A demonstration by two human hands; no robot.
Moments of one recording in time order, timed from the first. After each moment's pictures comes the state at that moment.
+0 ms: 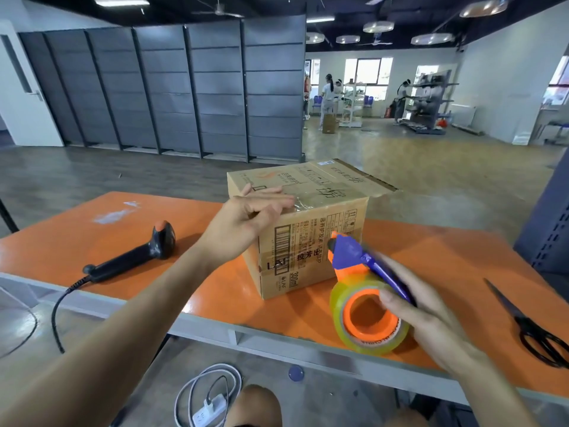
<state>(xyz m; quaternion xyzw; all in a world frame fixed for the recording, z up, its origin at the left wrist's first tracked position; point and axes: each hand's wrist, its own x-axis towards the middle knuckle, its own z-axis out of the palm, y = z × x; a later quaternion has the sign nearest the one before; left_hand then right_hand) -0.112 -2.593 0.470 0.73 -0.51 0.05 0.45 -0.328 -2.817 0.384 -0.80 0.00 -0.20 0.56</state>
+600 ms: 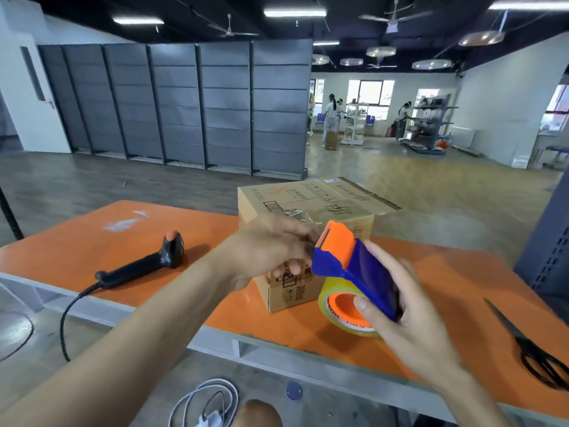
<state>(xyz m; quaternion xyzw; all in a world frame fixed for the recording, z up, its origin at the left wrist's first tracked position) -0.176 -2.584 0.509 0.74 -0.39 -0.20 0.50 -0.328 -2.774 0.405 -0.83 -0.02 -0.35 0.44</state>
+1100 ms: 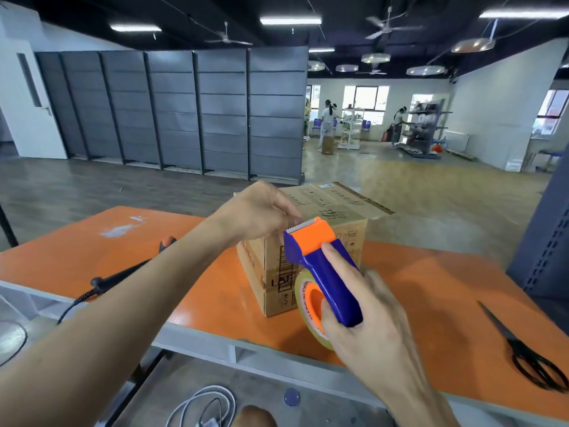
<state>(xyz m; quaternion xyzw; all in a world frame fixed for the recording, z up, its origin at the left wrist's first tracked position) -0.139 -2.598 0.544 0.80 -0.43 -0.07 0.41 -0.329 -2.711 0.428 -0.87 0.06 -0.42 0.27</state>
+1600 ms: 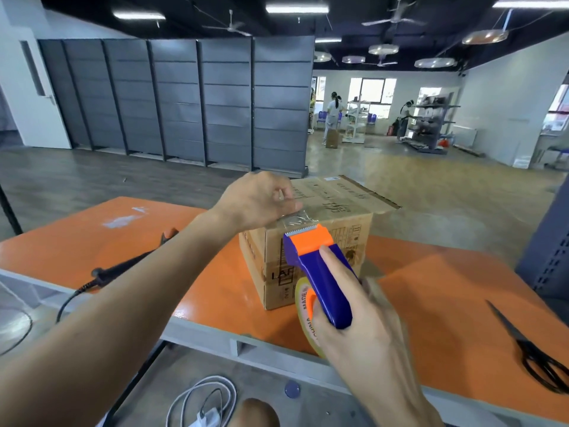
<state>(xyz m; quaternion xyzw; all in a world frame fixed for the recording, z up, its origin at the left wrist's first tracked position) -0.099 -2.612 0.531 0.86 -0.43 0.11 0.27 -0.321 -2.694 0.418 -0.88 0.14 -0.38 0.23</state>
